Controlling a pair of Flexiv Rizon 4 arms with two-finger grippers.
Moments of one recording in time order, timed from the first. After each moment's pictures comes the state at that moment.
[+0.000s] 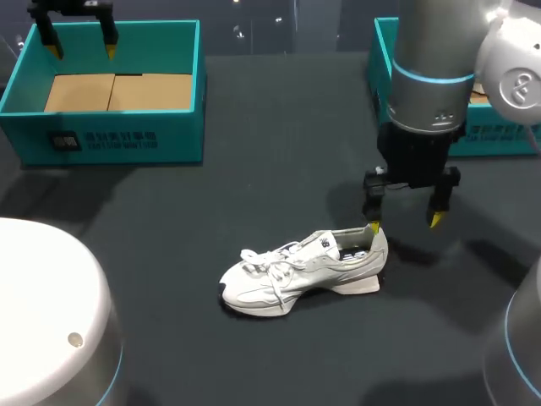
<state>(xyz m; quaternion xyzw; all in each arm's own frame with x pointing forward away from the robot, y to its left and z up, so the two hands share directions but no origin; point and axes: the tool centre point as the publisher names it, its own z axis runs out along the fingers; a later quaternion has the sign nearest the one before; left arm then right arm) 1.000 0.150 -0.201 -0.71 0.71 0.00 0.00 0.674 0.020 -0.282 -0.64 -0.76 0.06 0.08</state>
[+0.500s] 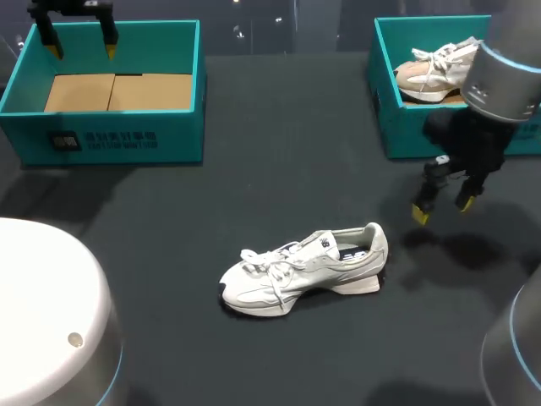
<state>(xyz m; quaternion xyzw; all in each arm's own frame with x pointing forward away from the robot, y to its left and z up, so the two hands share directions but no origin) 1.000 0.150 -0.201 -0.71 0.71 0.00 0.00 0.695 -0.046 -0.280 -0.50 -0.85 -0.05 0.13</state>
